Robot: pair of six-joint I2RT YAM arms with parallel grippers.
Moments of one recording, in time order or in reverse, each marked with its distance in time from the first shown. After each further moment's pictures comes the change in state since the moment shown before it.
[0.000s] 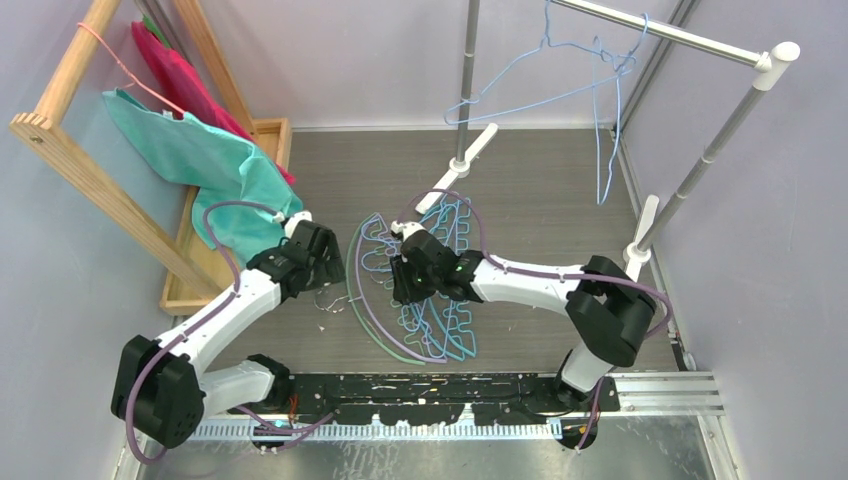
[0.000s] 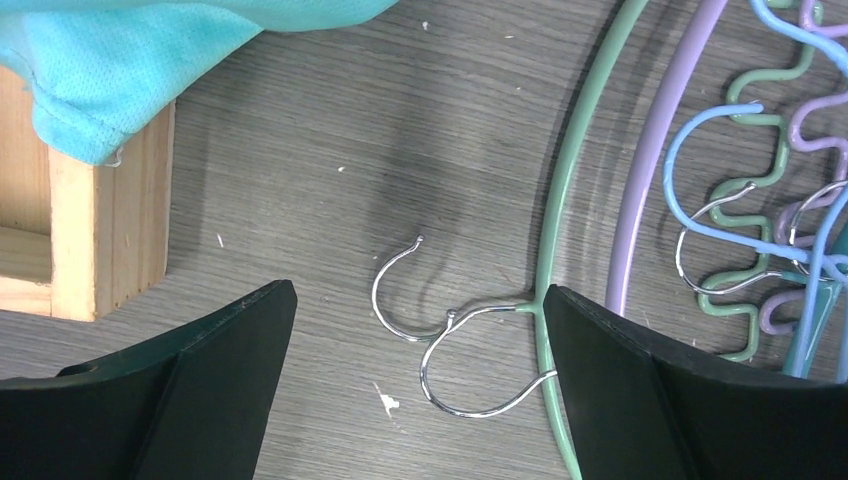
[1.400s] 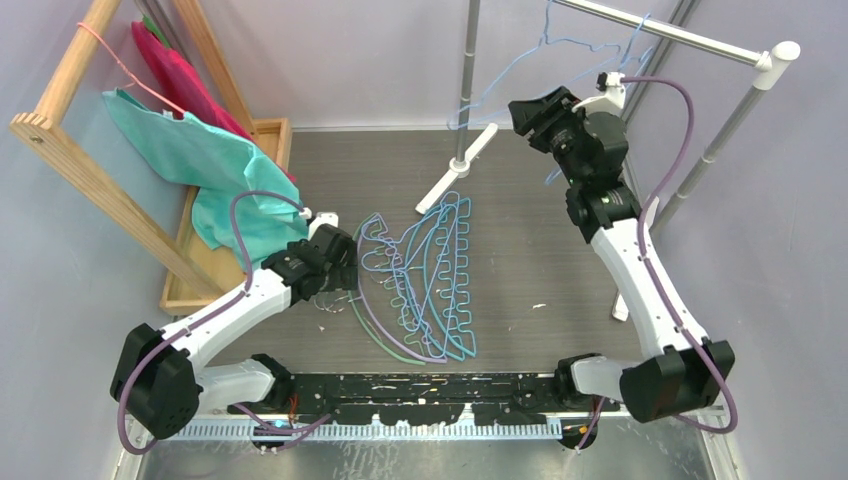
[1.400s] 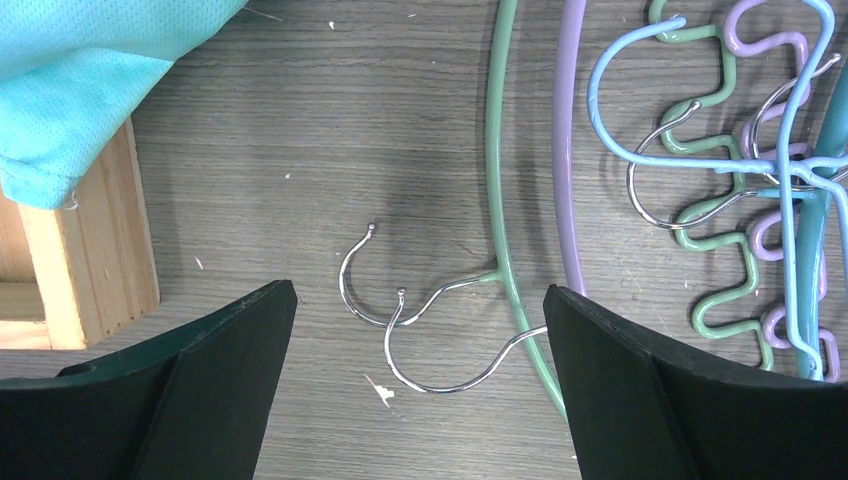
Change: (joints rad) left arm -0.143 0.033 0.031 -0.002 -0.036 0.098; right arm -0.767 -0.340 0.300 0.204 -0.019 0.169
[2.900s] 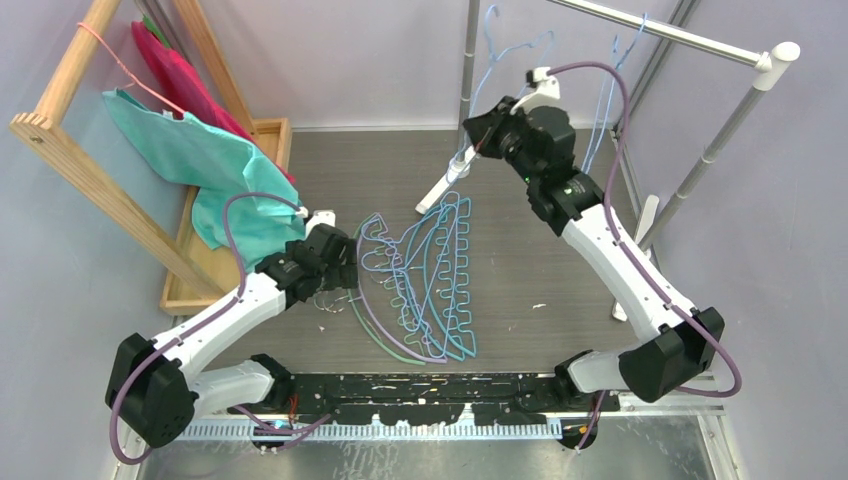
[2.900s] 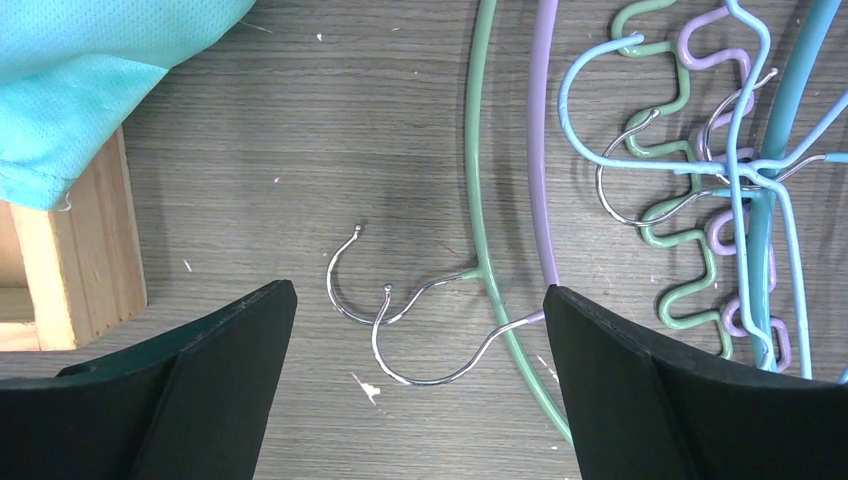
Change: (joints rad) left arm 0.000 -0.046 0.000 0.006 0.021 -0.013; right arm 0.281 0.079 0.114 -0.156 0.074 -0.141
